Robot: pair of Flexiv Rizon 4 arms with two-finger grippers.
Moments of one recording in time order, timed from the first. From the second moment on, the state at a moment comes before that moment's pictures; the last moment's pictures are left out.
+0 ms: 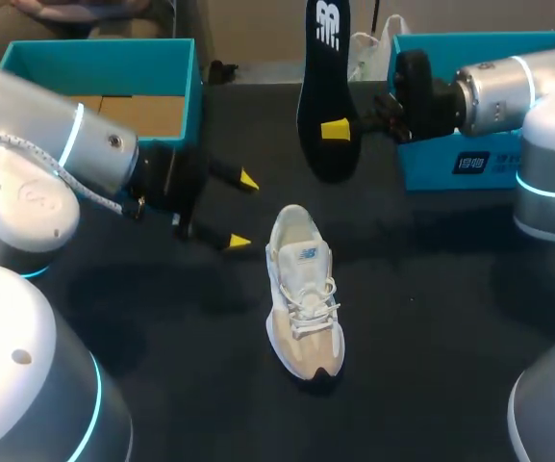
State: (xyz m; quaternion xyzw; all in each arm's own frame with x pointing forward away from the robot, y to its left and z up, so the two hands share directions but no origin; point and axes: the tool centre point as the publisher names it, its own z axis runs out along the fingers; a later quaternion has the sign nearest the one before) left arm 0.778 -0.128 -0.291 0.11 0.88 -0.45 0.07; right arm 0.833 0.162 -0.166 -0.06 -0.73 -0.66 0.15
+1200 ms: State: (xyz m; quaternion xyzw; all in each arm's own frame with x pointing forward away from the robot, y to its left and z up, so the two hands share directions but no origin) left arm 0.773 -0.140 -0.351 0.06 0.93 -0.37 0.03; right arm 0.821 0.182 -0.244 -0.09 -0.68 -0.68 0.24
